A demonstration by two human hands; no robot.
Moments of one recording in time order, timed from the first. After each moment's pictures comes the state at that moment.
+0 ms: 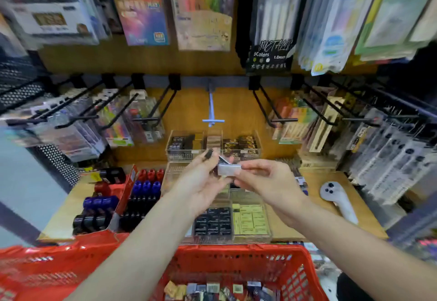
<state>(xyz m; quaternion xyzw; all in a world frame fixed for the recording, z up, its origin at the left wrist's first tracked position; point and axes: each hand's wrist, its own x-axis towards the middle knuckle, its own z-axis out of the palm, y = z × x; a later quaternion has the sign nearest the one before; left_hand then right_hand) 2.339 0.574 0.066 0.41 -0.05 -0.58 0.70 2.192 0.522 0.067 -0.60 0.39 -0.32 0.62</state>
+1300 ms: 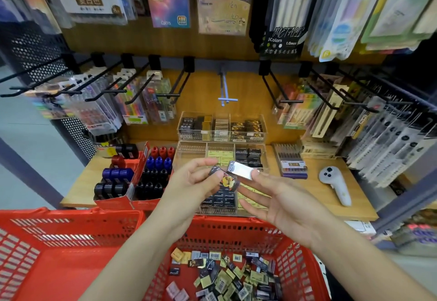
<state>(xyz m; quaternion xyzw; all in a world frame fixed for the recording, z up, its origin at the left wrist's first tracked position) 2.320 0.685 0.064 0.58 -0.30 -0.44 0.62 2.156 0.595 0.088 -0.35 0.37 -0.21 0.83</state>
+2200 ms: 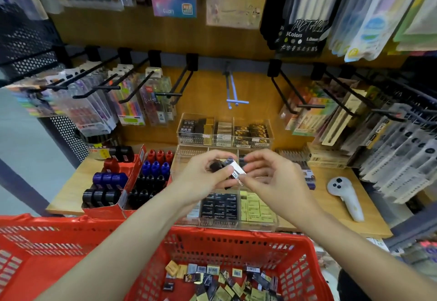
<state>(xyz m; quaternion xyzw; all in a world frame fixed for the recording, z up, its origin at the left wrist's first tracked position) 2.351 0.628 0.058 0.58 -0.35 -0.47 0.56 2.190 0.543 0.057 -0.81 0.34 -0.29 0.38</state>
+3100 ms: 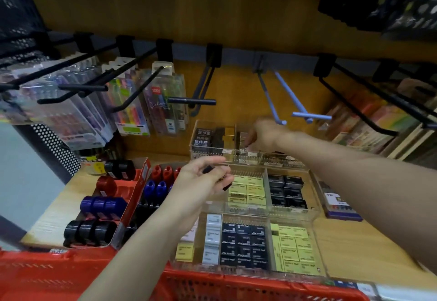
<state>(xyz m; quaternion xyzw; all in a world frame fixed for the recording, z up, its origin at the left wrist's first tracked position) 2.438 0.574 -0.003 0.56 -0.17 -0.47 0.66 2.361 0.378 0.044 -0.91 0.39 0.10 0.13</state>
